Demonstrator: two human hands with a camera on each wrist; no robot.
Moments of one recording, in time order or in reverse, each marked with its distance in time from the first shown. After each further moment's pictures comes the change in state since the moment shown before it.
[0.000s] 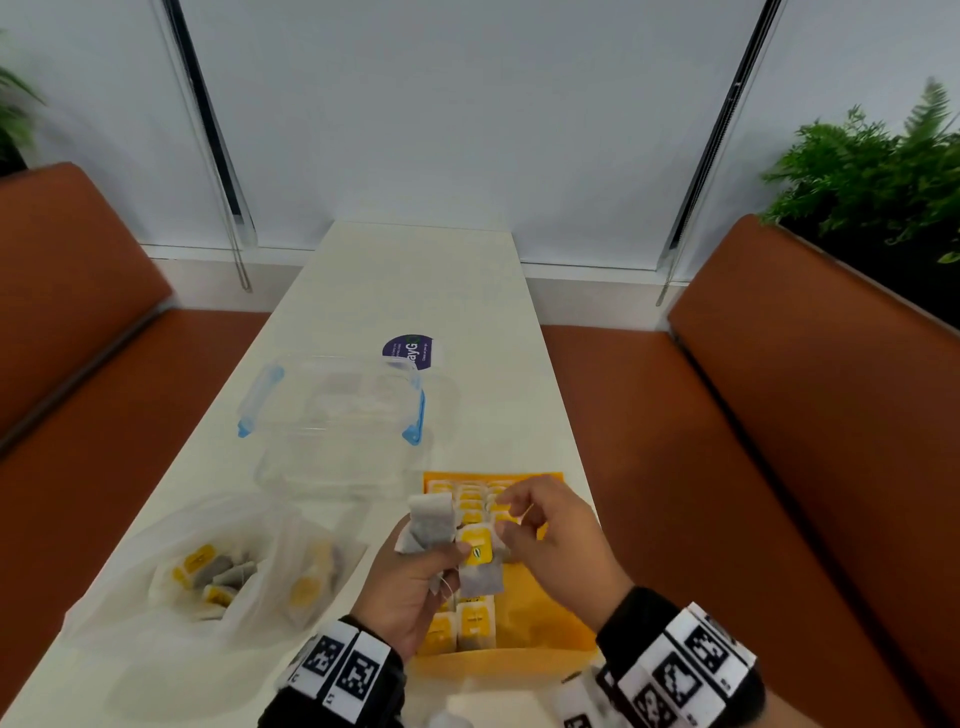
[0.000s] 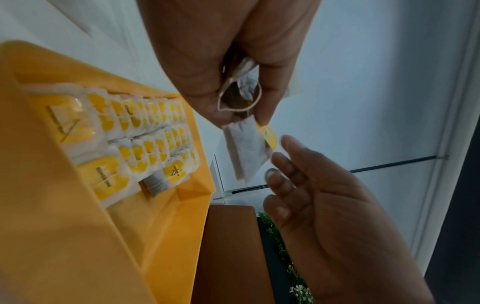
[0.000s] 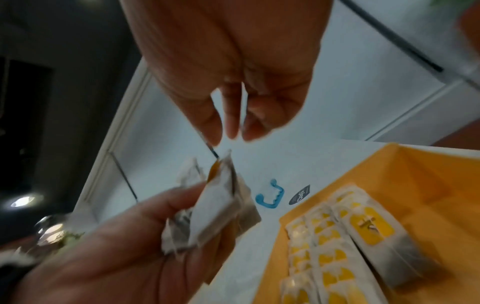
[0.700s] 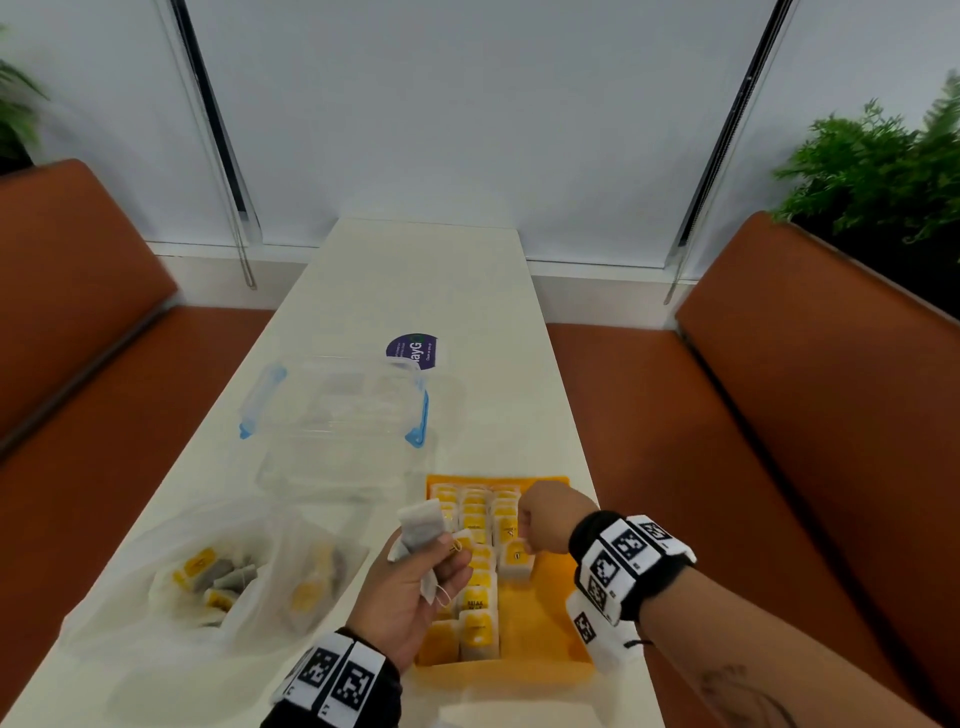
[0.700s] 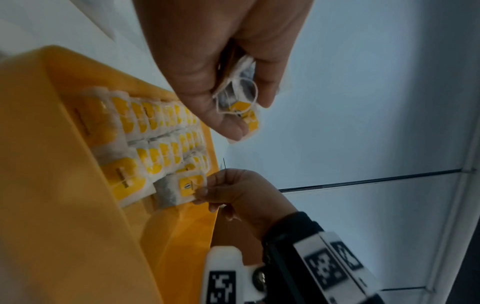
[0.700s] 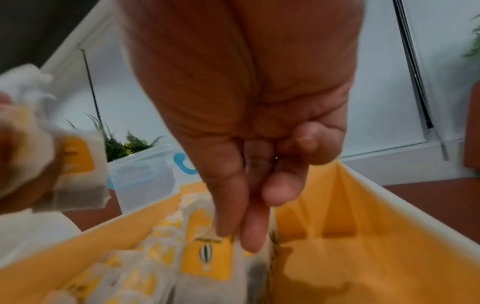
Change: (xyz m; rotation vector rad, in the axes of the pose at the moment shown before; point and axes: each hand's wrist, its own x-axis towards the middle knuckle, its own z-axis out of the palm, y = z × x) left_hand 0.009 -0.007 -0.012 -0.167 0.115 -0.115; right_hand 0.073 0.046 0.004 -0.806 -0.610 0.333
